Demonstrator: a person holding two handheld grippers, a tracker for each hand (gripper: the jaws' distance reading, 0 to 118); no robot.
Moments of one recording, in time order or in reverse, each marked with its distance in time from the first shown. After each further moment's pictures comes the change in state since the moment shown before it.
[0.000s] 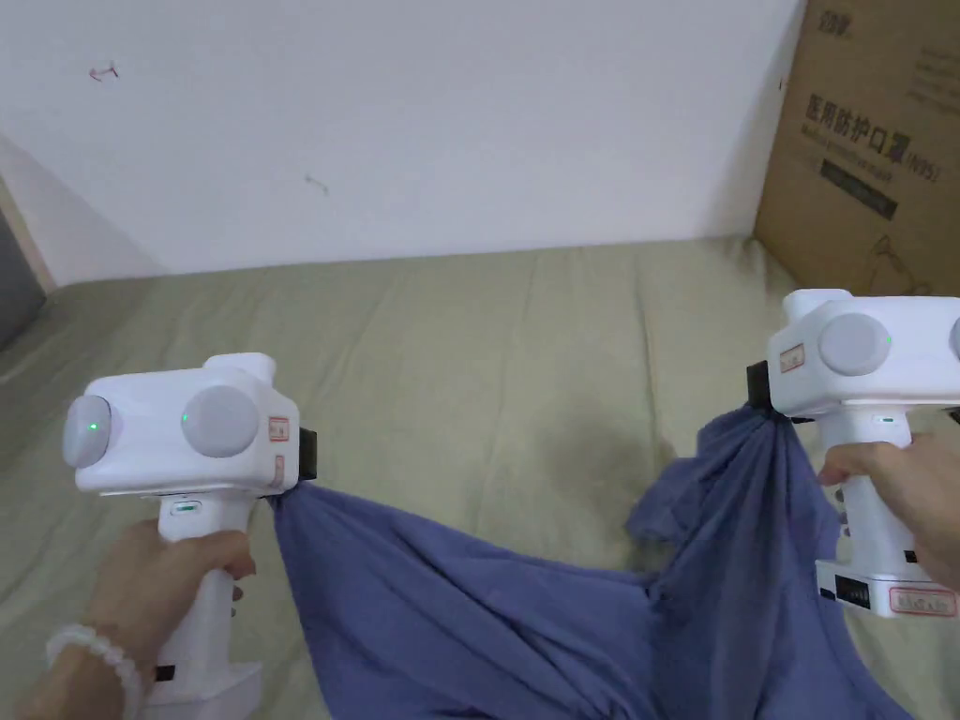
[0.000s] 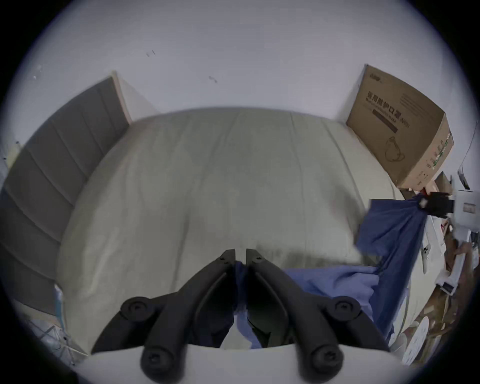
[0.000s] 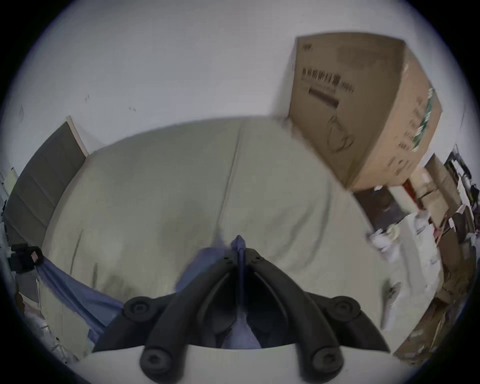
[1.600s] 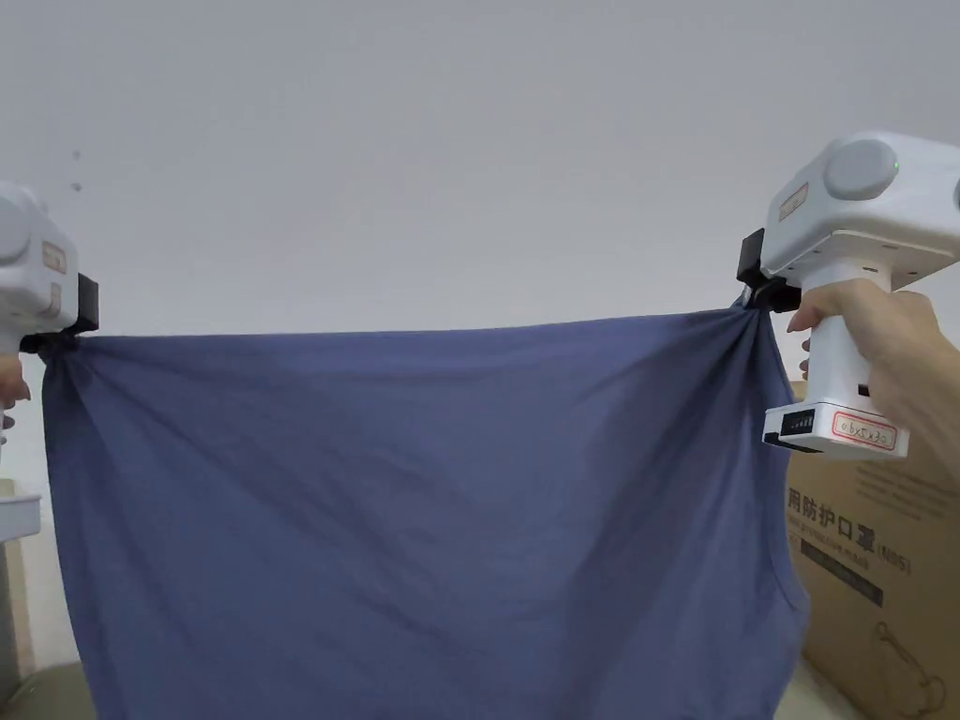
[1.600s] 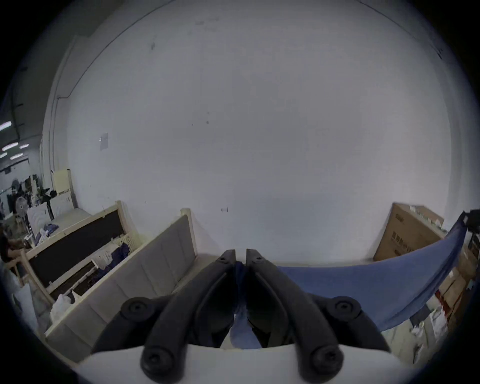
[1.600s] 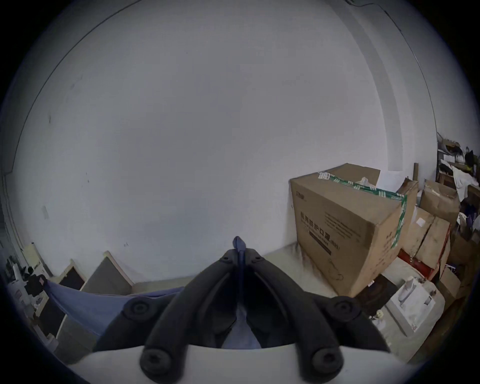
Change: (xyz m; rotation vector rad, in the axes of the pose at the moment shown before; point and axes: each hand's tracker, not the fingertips) left arm -0.128 0.300 0.241 0.621 0.199 0.107; right arm -0.028 0.305 0.242 0.503 0.131 -0.246
